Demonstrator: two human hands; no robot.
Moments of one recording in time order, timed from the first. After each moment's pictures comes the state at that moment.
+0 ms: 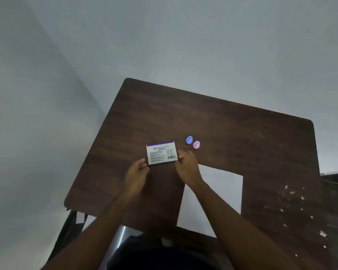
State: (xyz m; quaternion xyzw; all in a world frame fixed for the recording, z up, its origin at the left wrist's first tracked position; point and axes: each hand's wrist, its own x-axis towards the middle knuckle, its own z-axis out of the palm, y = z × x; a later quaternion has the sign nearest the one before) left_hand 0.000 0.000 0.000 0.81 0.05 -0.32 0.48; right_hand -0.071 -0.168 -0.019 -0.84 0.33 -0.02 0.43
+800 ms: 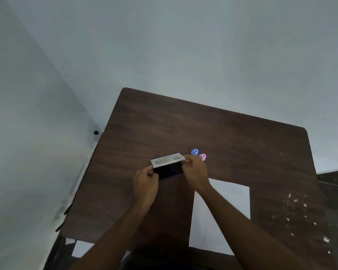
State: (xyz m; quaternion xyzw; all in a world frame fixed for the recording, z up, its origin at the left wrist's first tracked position) left_hand 0.034 -0.019 0.004 0.85 -0.01 -0.27 0.46; right_hand -0.036 -0.175 -0.010 -0.81 0.39 -0.08 0.43
